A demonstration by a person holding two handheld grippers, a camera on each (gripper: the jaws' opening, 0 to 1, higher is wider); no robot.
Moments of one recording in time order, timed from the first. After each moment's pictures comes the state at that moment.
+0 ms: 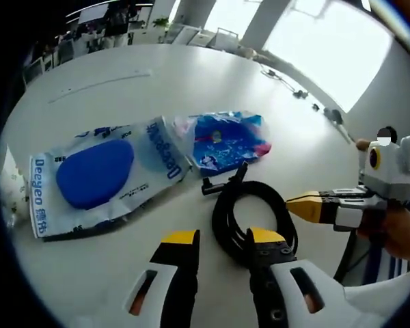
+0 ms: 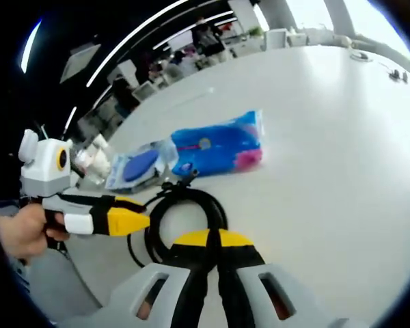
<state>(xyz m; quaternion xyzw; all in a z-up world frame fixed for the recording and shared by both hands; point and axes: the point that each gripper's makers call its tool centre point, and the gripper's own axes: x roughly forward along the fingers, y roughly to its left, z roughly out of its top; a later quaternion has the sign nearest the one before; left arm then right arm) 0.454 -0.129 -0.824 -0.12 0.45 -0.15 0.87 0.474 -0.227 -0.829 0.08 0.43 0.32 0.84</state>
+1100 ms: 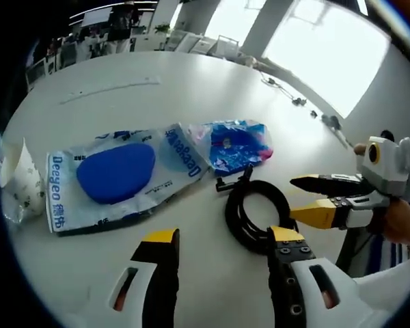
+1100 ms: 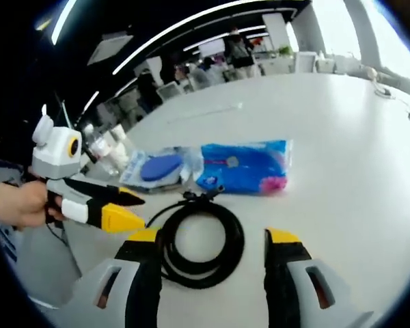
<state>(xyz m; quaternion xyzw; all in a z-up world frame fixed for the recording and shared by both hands) 0.440 -0.104 -0.808 -0.13 0.42 -0.15 0.89 0.472 -0.207 -0.804 0.03 0.36 0.39 0.85</state>
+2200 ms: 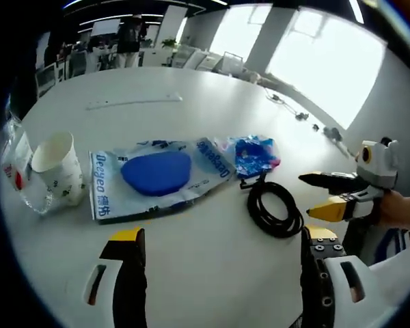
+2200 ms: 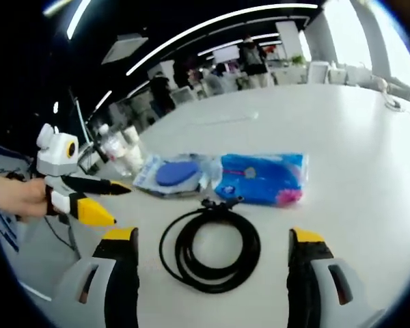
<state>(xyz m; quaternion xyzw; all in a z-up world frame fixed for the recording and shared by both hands) 0.407 -0.047 -0.787 -0.13 0.38 -0.13 0.91 0.463 -0.194 -0.786 0.02 0.33 0.42 0.85</state>
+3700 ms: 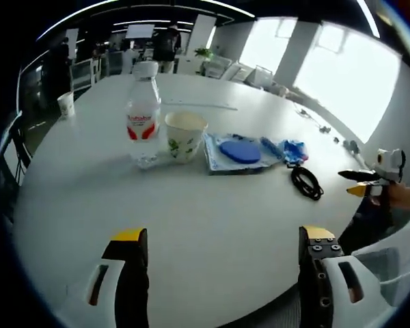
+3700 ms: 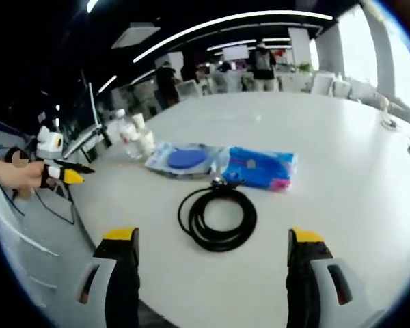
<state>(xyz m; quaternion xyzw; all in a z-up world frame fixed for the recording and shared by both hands) 0.279 0.088 -0.761 -0.13 0.37 -0.04 0.92 0.410 -0.236 -0.769 -0.03 0.33 0.41 0.85</state>
